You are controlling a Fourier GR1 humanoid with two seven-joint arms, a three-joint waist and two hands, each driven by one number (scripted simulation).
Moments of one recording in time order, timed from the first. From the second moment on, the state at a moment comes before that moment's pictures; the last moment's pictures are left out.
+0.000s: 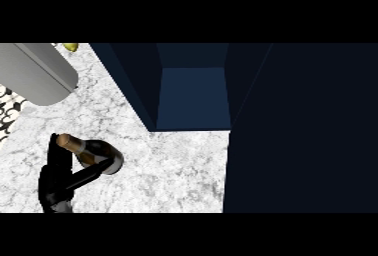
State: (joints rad) left arm 0.02 0.02 0.28 -1.30 0.12 0.23 -0.13; right arm 0.16 -0.20 0.34 -2.53 -0.08 0.01 0.43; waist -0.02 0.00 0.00
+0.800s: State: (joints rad) left arm -0.03 0.00 0.28 -1.07 0.35 0.21 -0.36; right arm 0.17 -0.19 0.38 -2.52 -0.08 -0.01 0.42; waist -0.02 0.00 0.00
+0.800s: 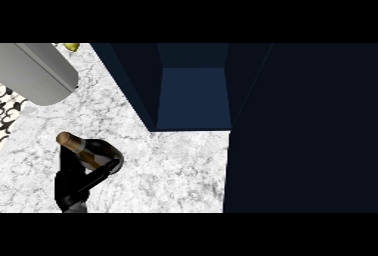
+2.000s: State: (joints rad) left arm -0.20 0.02 0.24 -0.87 0.49 0.21 -0.53; right arm 0.15 -0.20 0.34 -2.52 -0.08 0.00 0.45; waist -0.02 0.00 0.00
